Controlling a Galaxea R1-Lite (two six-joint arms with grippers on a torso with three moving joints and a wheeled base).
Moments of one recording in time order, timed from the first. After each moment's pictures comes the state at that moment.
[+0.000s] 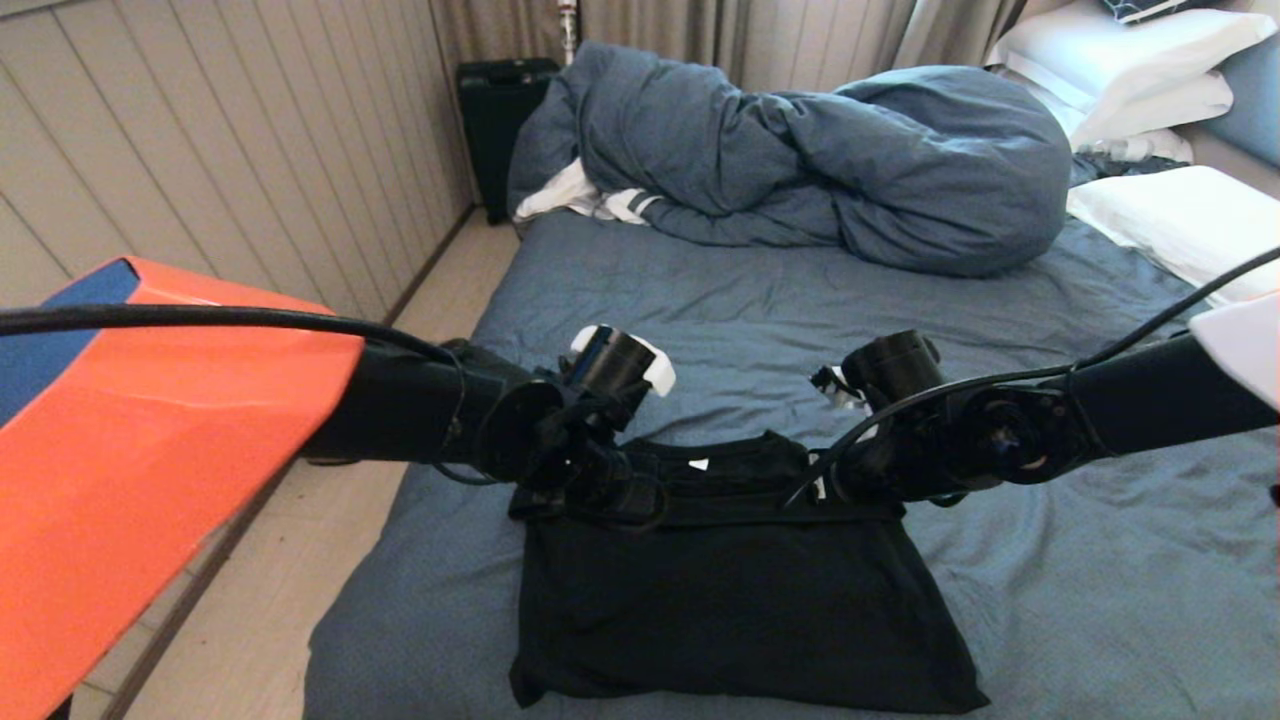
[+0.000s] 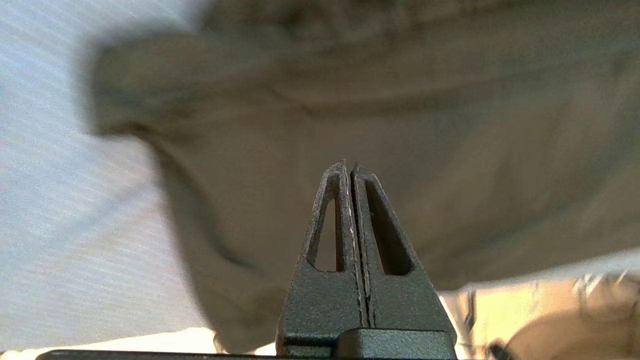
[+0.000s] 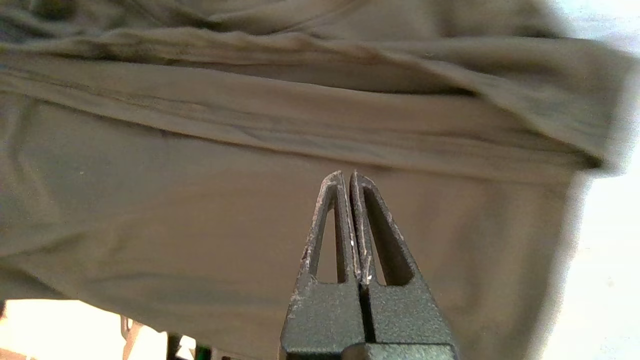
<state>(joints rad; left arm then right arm) -0.76 2.14 -1.53 0.28 0.21 -0.43 0.36 1.98 -1.17 0.04 -0.02 0.22</state>
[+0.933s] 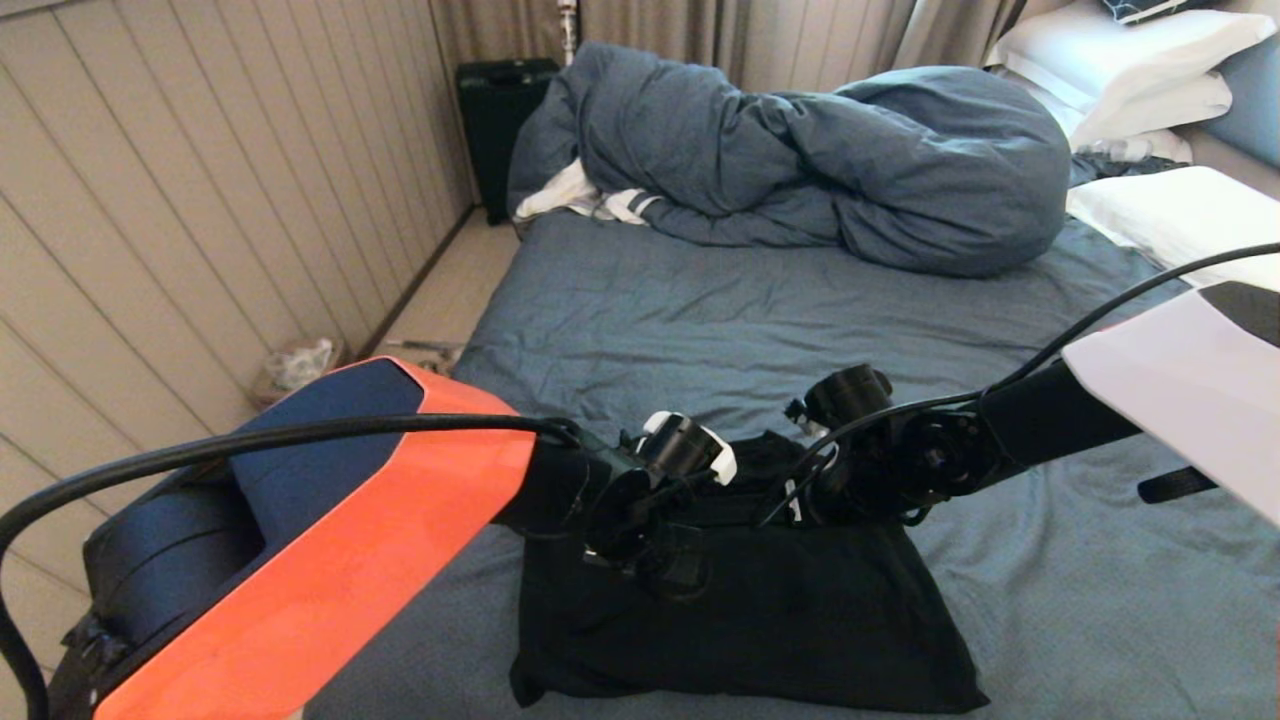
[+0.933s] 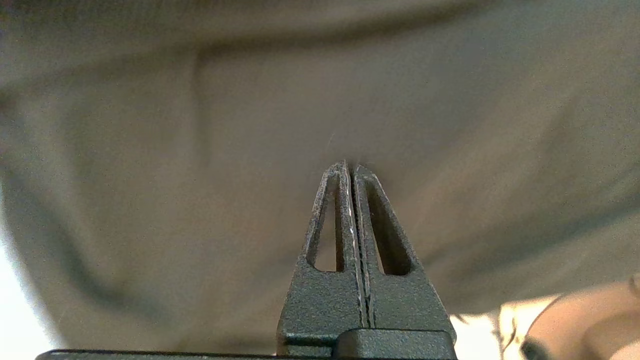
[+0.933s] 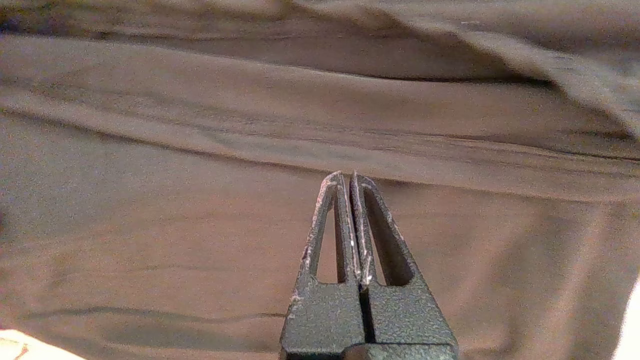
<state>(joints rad) -0.84 2.36 -1.62 0.27 0.22 -0.46 0.36 2.12 -1.21 0.04 -0.02 0.23</state>
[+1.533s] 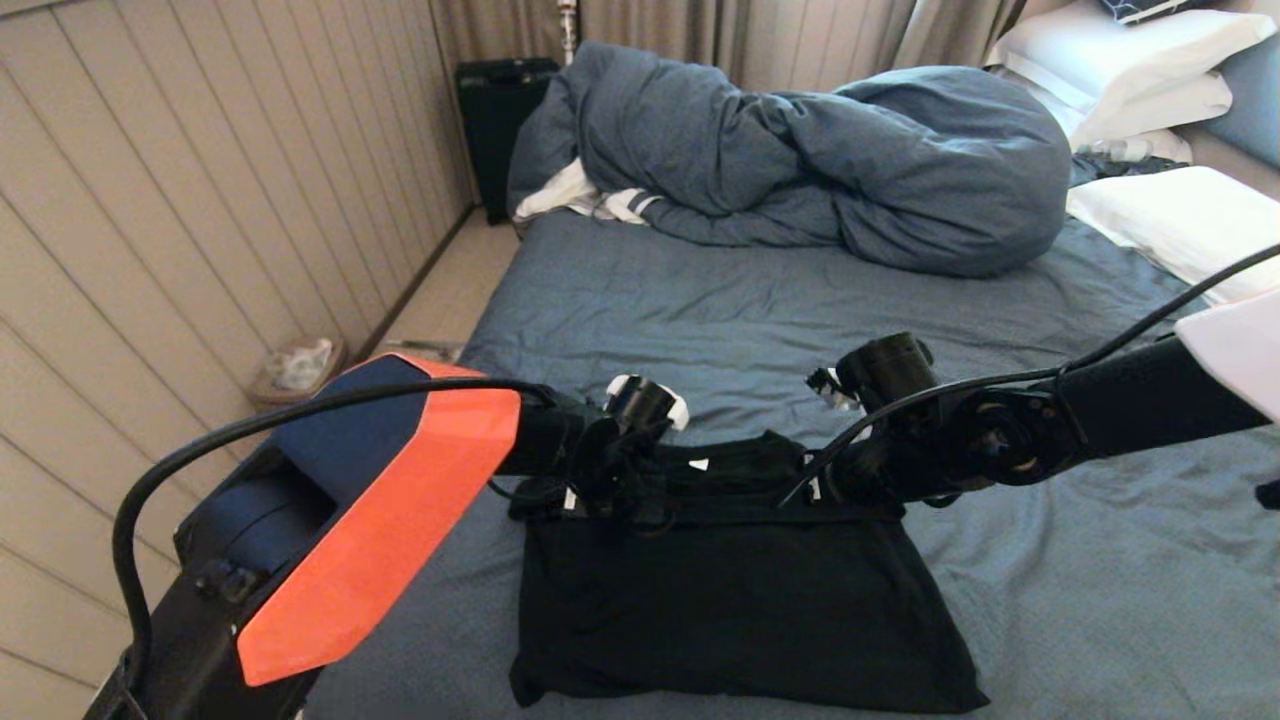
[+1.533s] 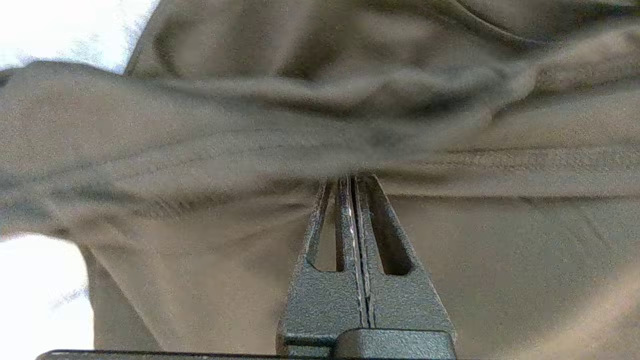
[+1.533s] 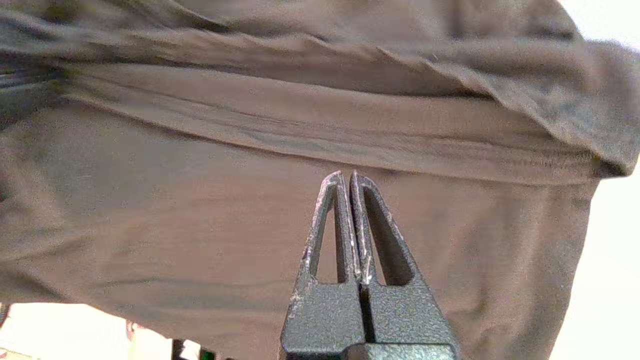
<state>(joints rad) -0.72 2.48 -1.85 0.35 0.22 -0.45 0.36 1.98 -1.17 0.03 -0.01 0.23</state>
